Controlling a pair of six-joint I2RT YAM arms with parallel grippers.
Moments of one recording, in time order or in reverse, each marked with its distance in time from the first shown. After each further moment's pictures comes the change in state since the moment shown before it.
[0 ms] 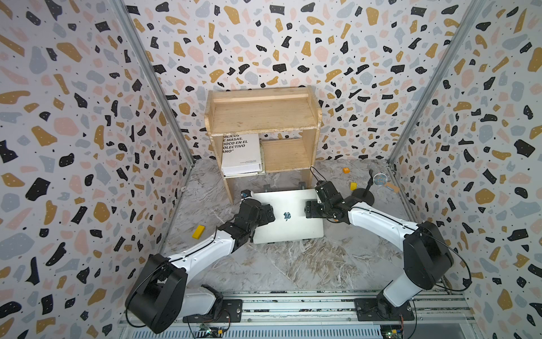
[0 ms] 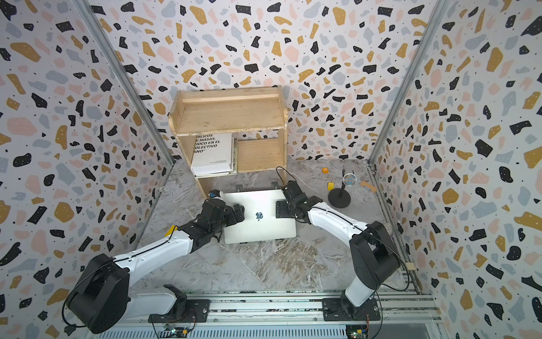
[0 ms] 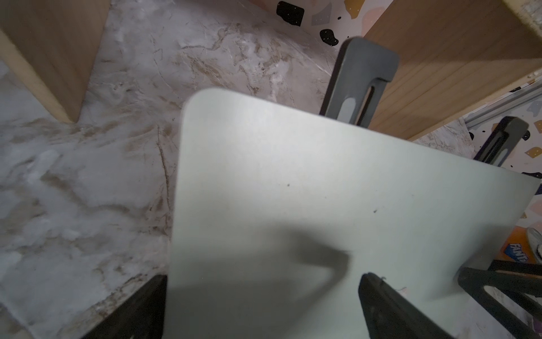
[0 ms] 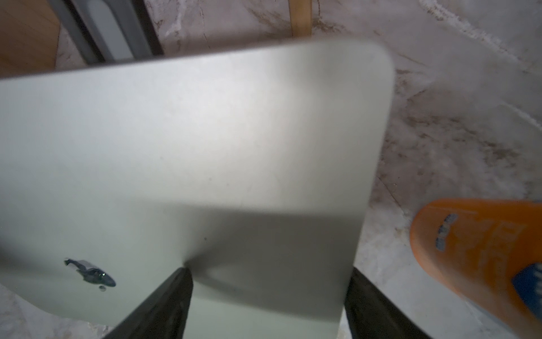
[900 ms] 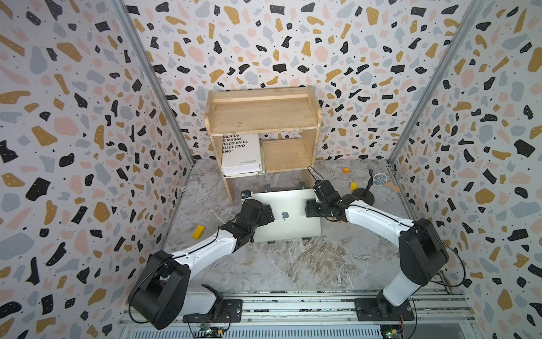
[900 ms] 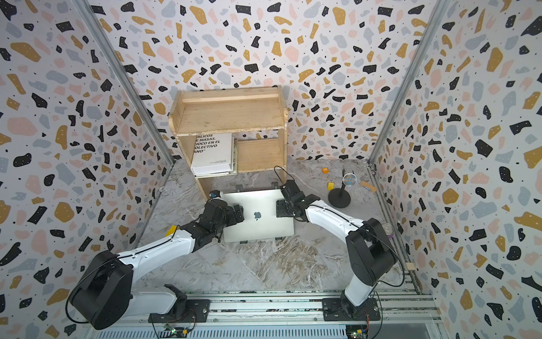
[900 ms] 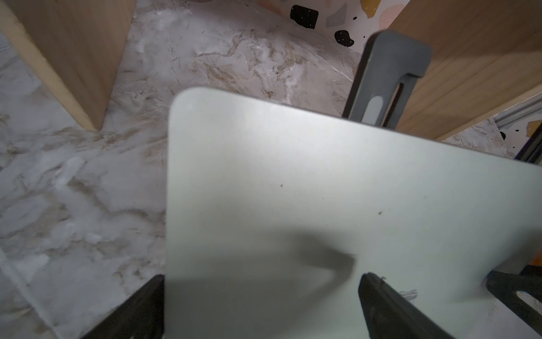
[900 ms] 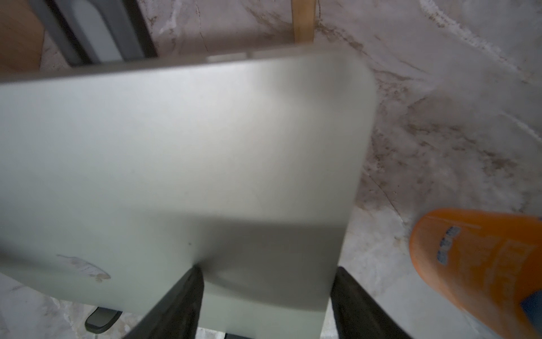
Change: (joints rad) left arm -0.008 0.029 -0.014 0.020 -0.065 0.015; right arm 0.002 0.038 0.031 -0.007 0.020 -0.019
